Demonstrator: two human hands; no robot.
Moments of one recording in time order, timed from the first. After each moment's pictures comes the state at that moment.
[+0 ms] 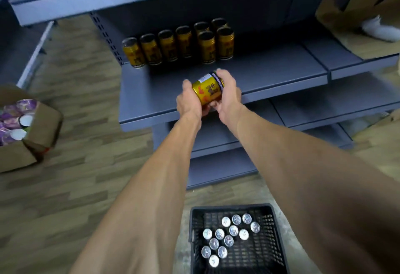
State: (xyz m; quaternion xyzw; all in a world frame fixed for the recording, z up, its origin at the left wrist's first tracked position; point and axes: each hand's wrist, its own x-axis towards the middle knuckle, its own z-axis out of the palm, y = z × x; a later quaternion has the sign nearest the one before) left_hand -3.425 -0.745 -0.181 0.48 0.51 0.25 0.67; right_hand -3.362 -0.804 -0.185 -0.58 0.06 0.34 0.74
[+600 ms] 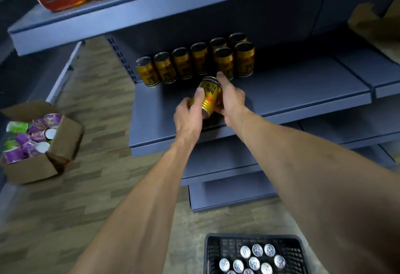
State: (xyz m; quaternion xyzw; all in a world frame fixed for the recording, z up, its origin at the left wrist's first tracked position) left_hand -3.413 -0.686 -0.207 0.66 0.44 0.30 0.53; right_hand -3.315 -0.735 -0.199 -0.59 0.00 0.34 0.73
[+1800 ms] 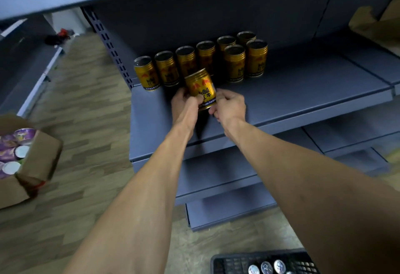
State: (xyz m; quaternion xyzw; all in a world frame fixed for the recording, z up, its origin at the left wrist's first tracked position) left_hand -3.406 -0.594 -0.239 0.65 0.35 0.30 0.61; right_hand -3.345 -0.674 -0.246 -0.71 -0.08 0.19 0.68
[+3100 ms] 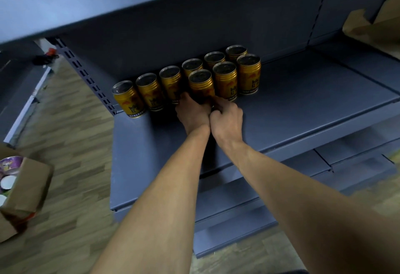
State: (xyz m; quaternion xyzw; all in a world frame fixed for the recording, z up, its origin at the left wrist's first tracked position) left_hand -3.298 -0.571 -0.251 0.79 0.42 0.29 0.33; right_hand -3.293 -0.654 -0.258 -0.79 -0.19 0.02 0.59
